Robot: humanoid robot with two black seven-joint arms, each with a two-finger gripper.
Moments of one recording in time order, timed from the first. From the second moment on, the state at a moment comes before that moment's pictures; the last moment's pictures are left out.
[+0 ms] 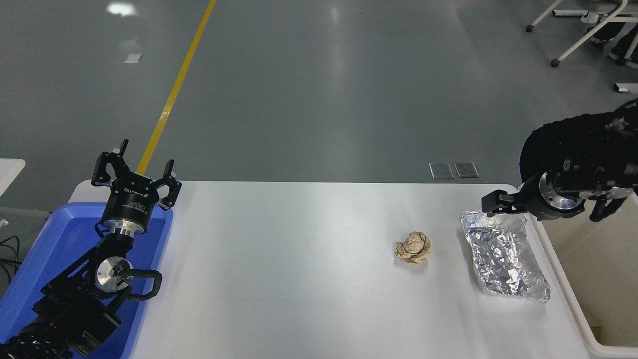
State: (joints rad) left arm -0.54 0.24 -0.95 -0.52 0.00 -0.56 -0.50; right arm 1.51 -0.34 -1.42 1.01 -0.24 0.08 0.06
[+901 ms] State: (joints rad) left arm -0.54 0.24 -0.95 -0.52 0.00 -0.56 -0.50; right arm 1.05 -0.35 -1.27 0.81 -0.27 -0.36 0.07
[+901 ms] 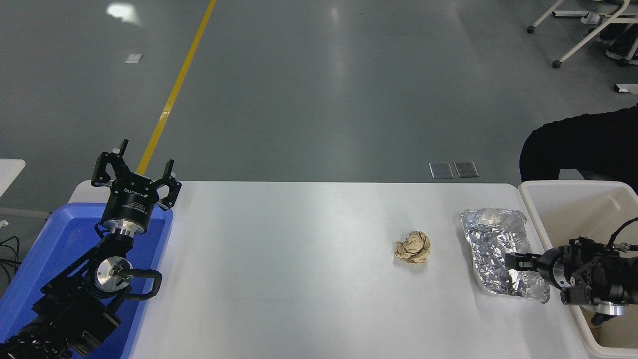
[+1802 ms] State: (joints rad) left arm -0.54 0.24 -0.95 -0.52 0.00 -0.56 -0.50; right arm 0.97 -0.33 -1.23 0.79 -0.28 -0.46 0.07
